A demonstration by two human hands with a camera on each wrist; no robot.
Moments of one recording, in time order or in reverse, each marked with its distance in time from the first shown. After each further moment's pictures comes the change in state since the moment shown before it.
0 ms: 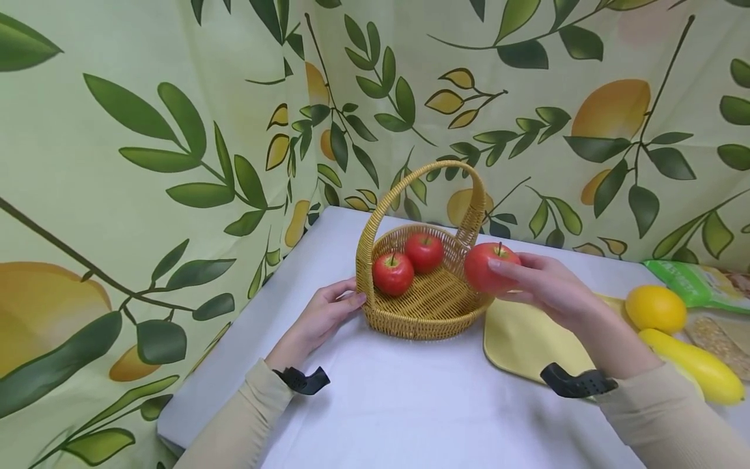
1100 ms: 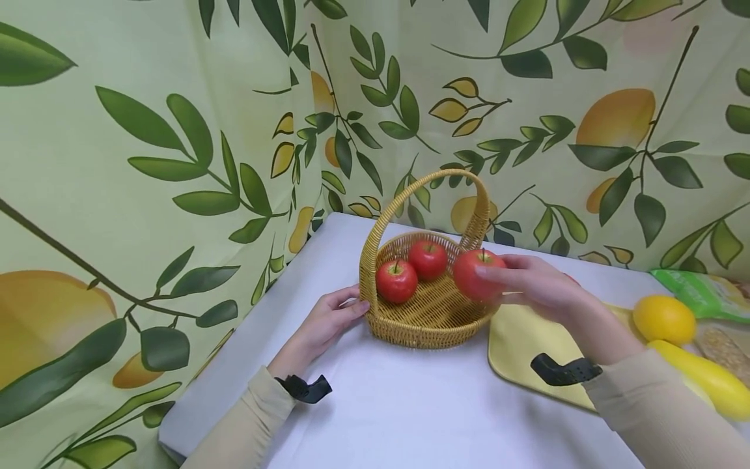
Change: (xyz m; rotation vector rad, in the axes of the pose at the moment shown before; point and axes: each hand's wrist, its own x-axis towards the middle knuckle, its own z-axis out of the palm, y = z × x) left_hand 0.000 0.001 0.000 0.013 -0.002 -0.003; right_hand 0.025 -0.007 0.003 -0.003 -0.126 0.003
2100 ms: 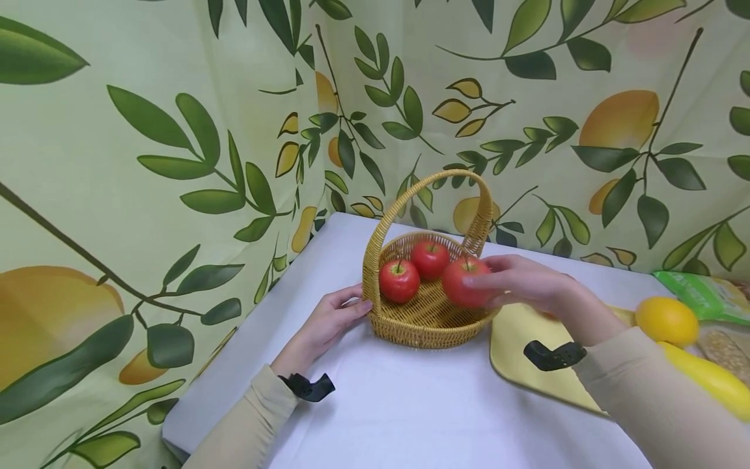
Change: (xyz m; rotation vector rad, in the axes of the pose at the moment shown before) left_hand -0.001 0.000 -0.002 -0.005 -0.012 0.004; right_hand 0.014 -0.013 0.009 -0.160 -0.126 0.067
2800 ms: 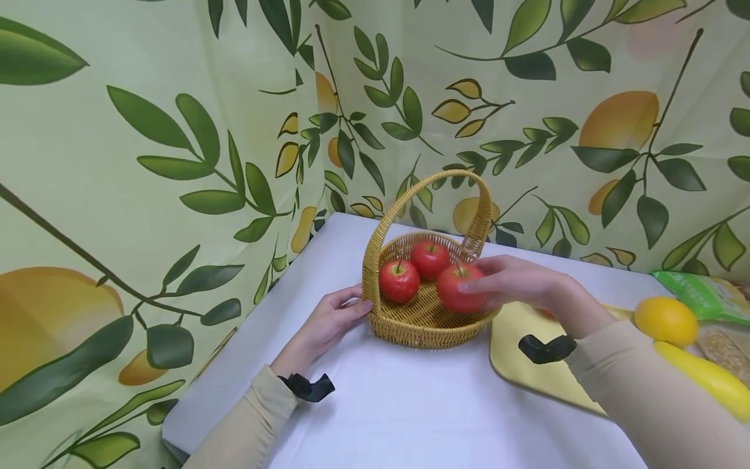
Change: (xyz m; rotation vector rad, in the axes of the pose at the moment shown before) left_hand 0.001 0.000 0.001 -0.004 0.003 0.003; right_hand 0.009 -0.001 0.000 -0.079 -0.060 0.014
